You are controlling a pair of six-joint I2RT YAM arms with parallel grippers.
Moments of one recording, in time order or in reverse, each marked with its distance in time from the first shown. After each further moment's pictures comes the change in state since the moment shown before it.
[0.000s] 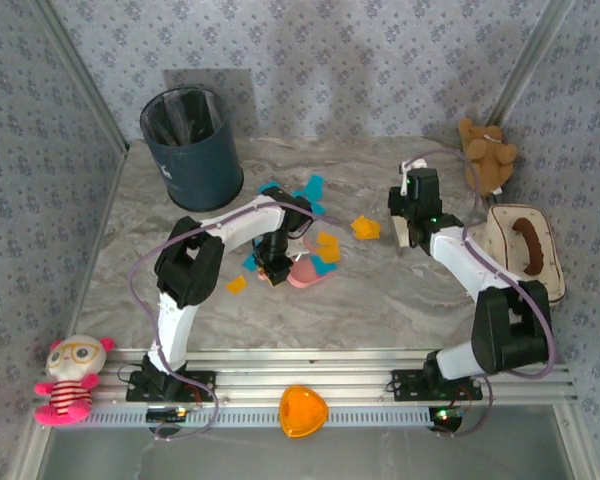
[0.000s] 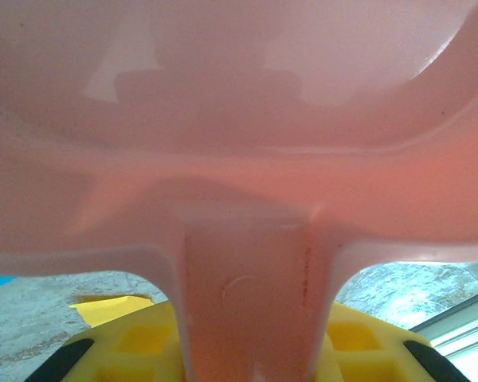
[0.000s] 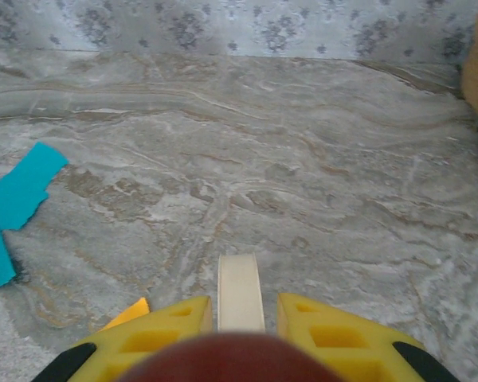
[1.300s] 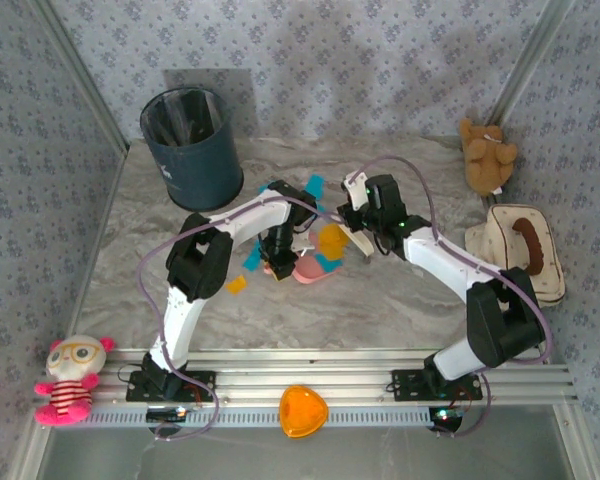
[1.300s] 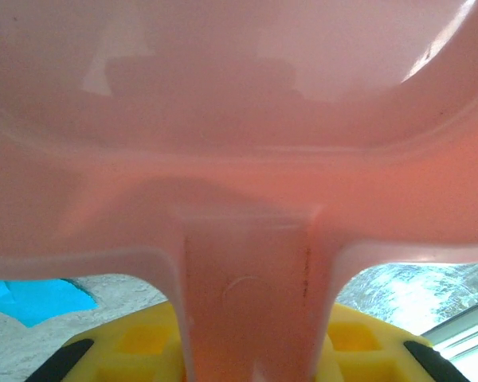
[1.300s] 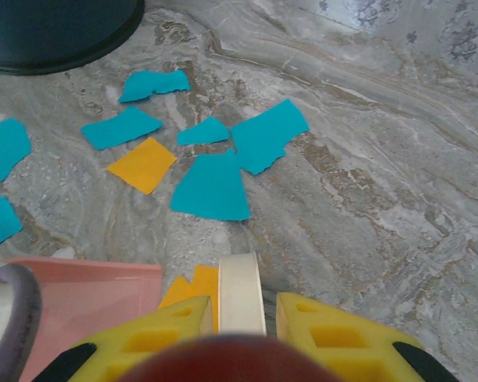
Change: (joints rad) left arm 0.006 0.098 0.138 -0.051 0.018 0.046; right arm 0.238 0.053 0.031 -0.026 -0.228 -0.151
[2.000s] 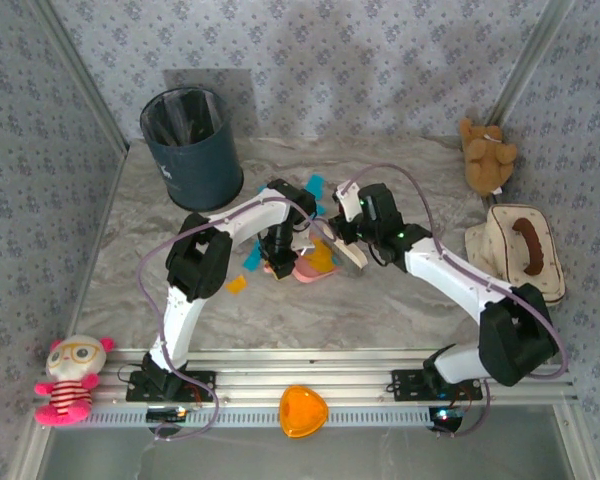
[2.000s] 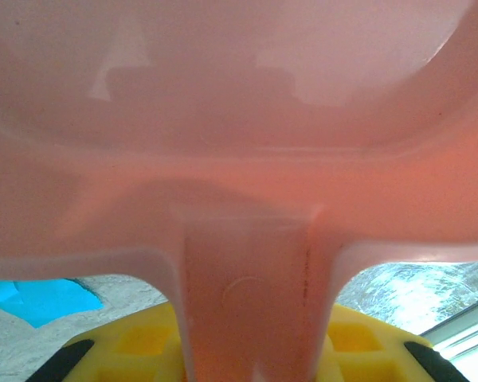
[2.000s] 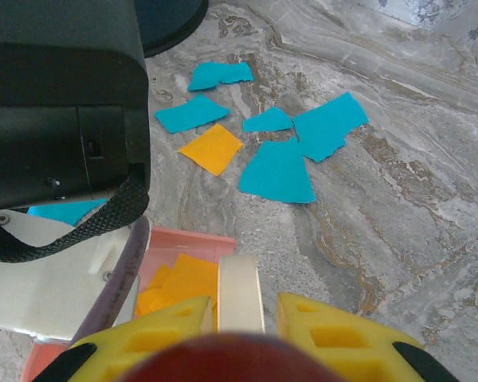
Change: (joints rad) left arm 0.004 0.000 0.007 -0.002 0.004 0.014; right arm 0.088 -0.105 -0.038 -0.067 -0.007 0.043
